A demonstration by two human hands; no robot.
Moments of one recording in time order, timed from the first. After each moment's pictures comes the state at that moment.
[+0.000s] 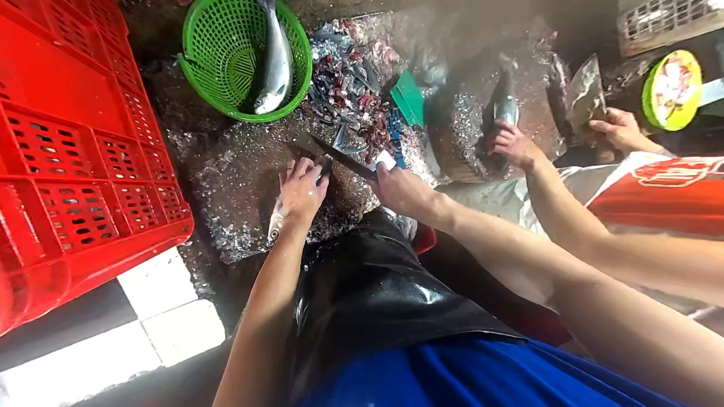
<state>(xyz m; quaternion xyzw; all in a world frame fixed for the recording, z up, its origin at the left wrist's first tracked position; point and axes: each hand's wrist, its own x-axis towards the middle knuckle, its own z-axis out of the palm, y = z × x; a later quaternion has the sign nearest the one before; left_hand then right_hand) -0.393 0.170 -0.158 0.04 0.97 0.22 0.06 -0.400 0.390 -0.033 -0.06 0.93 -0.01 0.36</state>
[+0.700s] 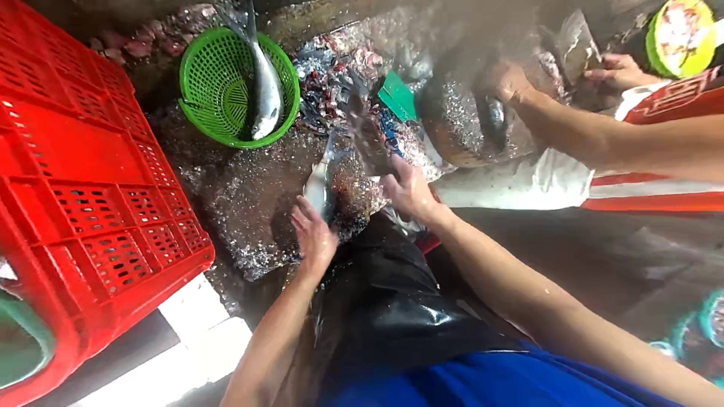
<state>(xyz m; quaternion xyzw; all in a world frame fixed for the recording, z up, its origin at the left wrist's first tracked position) -0.325 0.176 -0.112 -0.06 0.95 0.23 0.23 -0.379 0.412 -0.052 0.08 0.92 -0.36 0.14</state>
